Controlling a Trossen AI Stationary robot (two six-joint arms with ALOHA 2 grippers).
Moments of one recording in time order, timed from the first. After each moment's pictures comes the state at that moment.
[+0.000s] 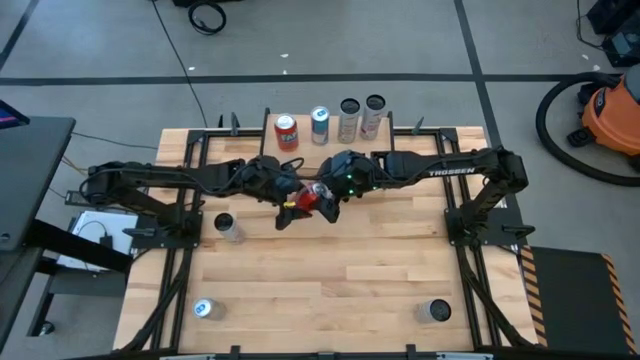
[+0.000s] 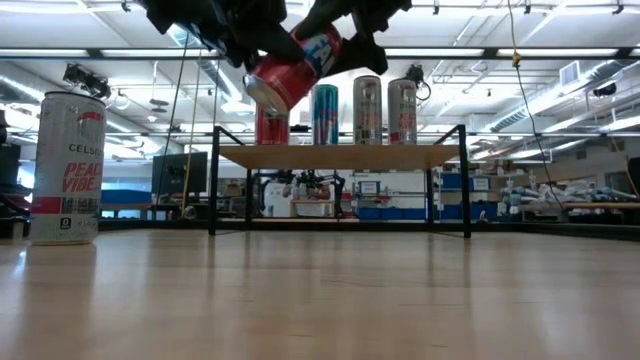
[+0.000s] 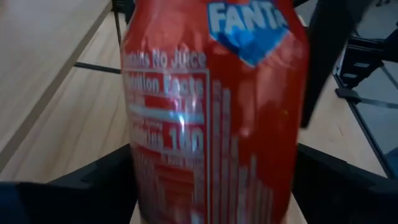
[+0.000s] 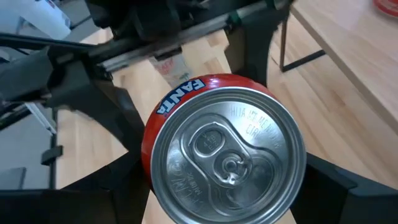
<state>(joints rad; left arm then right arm) 0.12 1.36 0.94 -0.10 0.17 -0.09 -0.04 1.65 1.47 -0.51 0.00 0.45</state>
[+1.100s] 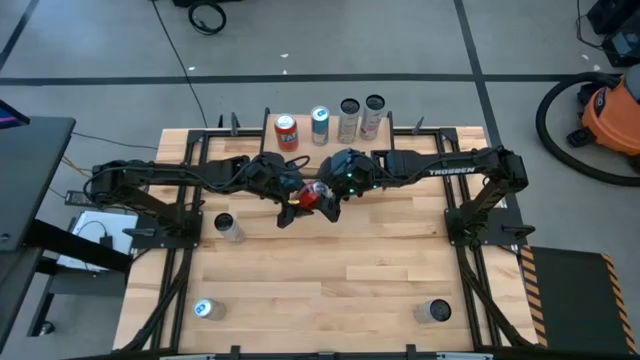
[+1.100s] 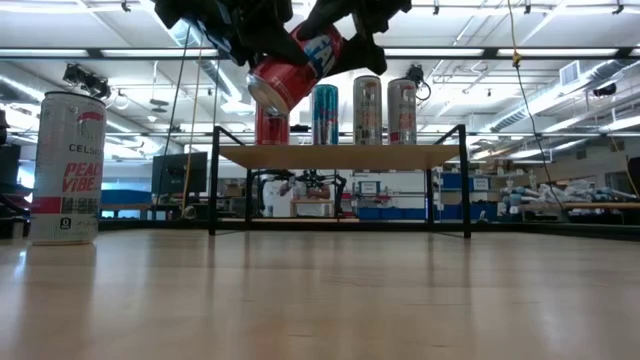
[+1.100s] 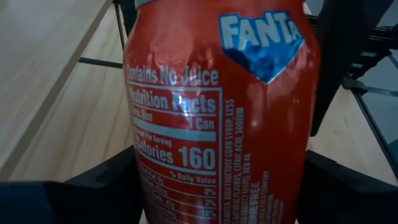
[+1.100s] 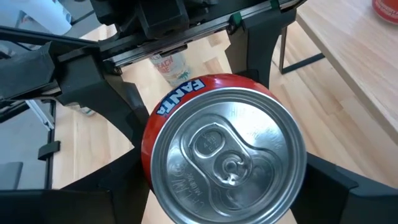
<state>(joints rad) 0.13 1.39 1.02 -0.19 0.18 -0.06 -0.04 1.65 1.47 -0.51 -0.03 0.42</state>
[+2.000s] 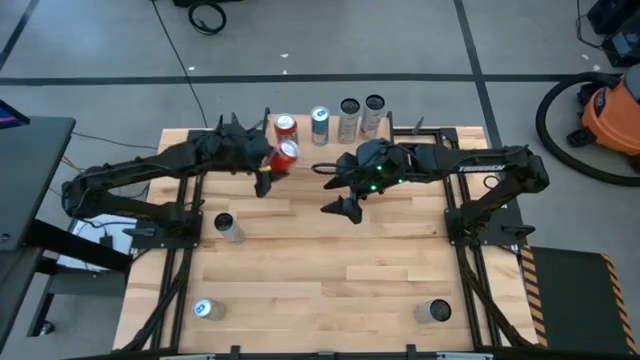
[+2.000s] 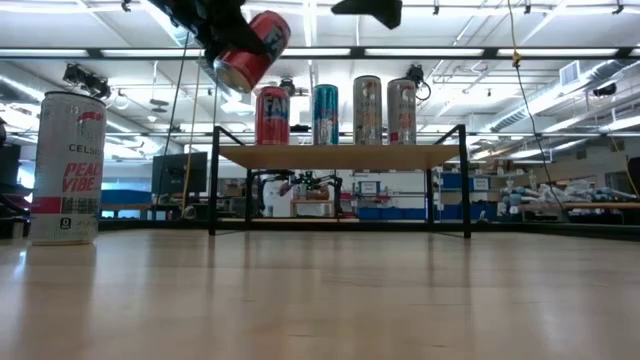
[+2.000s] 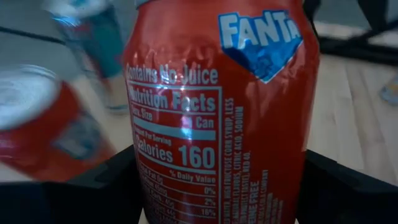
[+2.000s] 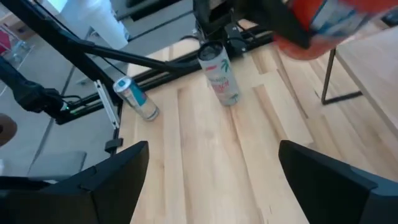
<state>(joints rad) 0.32 1.12 1.02 -0.39 0.02 0.02 -0.01 1.48 1.47 -0.52 -0.13 0.38</state>
